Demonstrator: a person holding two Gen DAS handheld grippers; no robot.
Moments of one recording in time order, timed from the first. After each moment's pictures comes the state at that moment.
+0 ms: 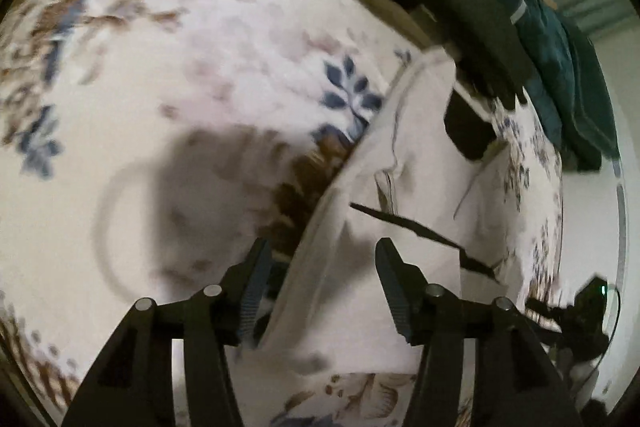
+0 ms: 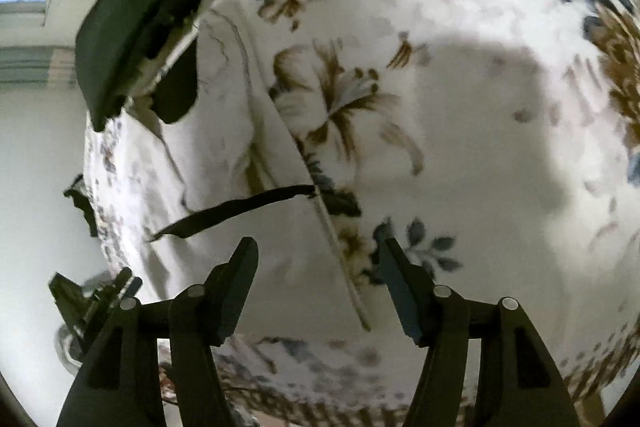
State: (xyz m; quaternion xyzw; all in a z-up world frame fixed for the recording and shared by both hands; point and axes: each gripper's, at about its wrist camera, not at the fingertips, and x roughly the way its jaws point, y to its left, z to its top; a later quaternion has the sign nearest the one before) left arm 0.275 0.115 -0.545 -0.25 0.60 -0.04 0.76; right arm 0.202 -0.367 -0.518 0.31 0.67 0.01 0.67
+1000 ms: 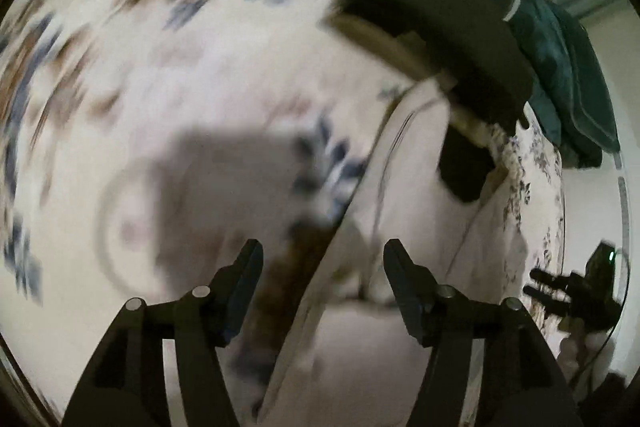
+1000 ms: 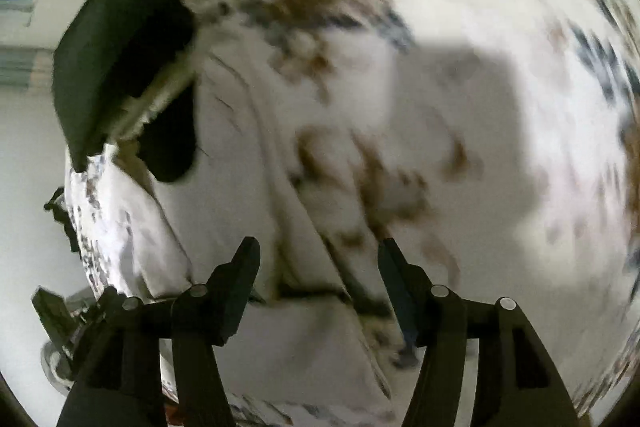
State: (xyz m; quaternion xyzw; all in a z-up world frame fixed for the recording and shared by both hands) left arm 0.354 0.121 -0.531 -0.21 0.59 -0.07 0.77; right arm 0.306 -0.331 -0.533 0.28 0.67 -0.01 0.69
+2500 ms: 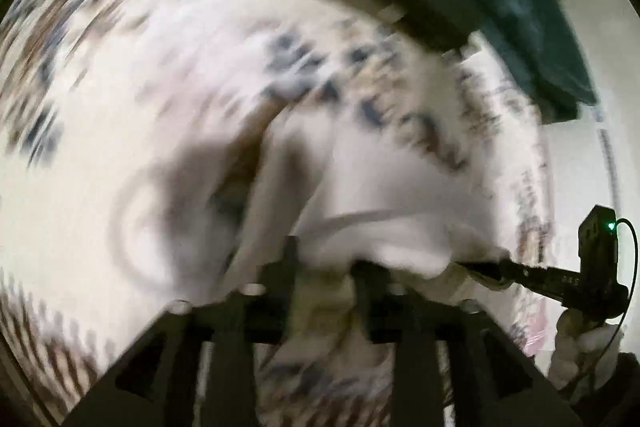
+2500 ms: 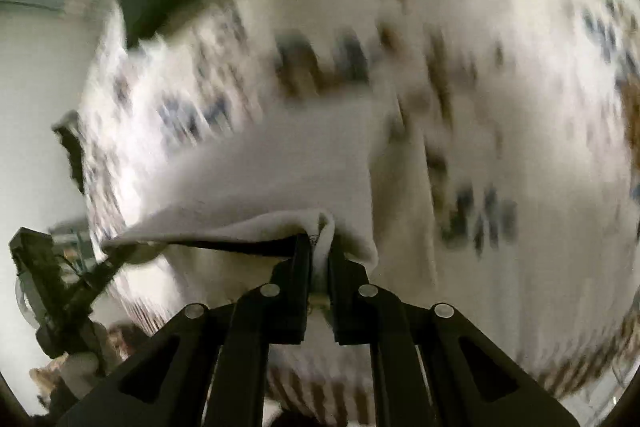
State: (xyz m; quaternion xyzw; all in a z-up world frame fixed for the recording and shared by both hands) left arm 0.205 0.108 -0.510 -0.22 0.62 -0.07 0.75; right arm 0.186 -0.238 -0.511 0.22 0.70 0.05 0.67
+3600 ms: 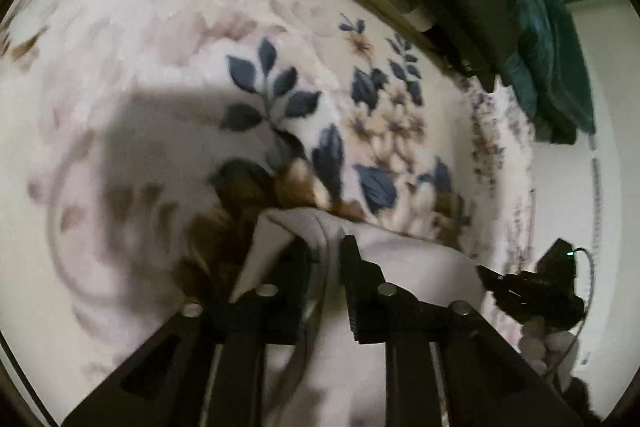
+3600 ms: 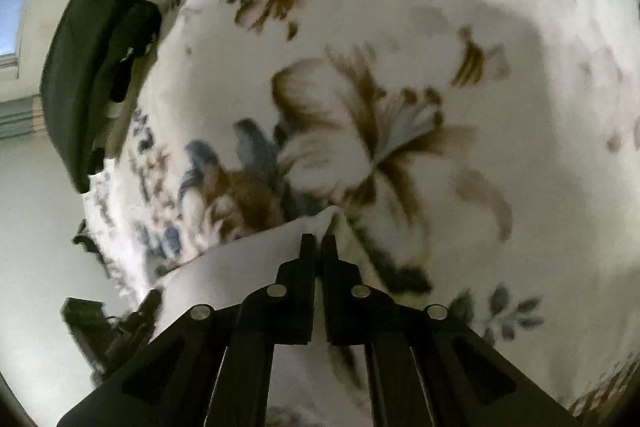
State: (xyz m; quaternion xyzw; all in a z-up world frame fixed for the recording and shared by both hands) left arm 0.325 0.107 -0.557 -0.28 0.64 -0.13 0.71; right arm 0.253 -0.320 -0.593 0.40 0.67 -0.03 0.63
